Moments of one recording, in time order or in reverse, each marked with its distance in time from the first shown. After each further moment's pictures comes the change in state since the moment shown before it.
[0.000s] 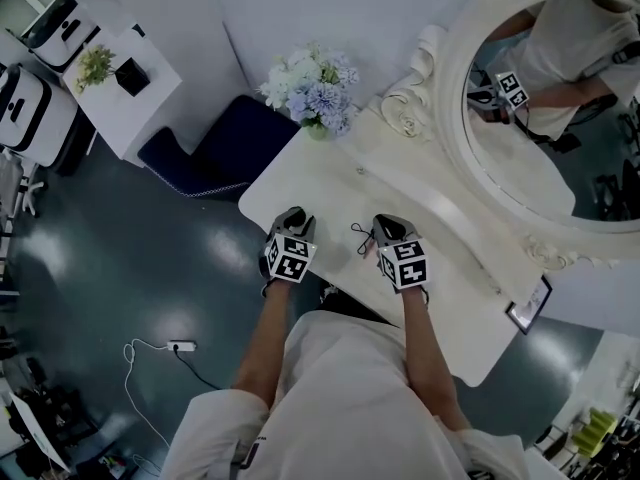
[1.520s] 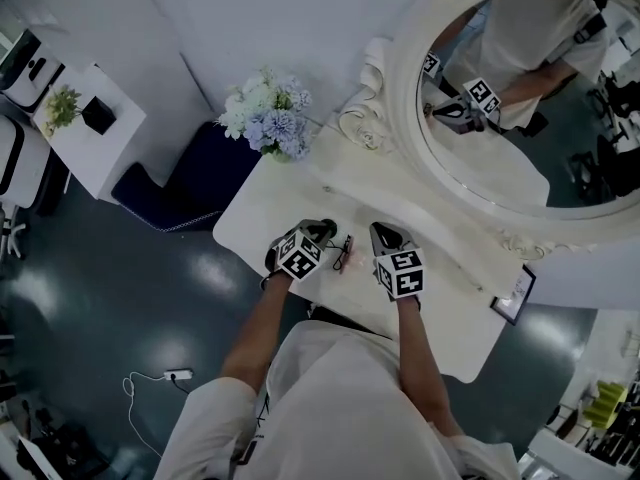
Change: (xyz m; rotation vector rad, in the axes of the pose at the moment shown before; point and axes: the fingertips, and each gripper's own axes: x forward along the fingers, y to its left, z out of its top) left arm 0.068 -0.109 0.051 0.304 0.031 -0.430; right arm -0.037 -0.060 0.008 0.063 -0.040 -0.125
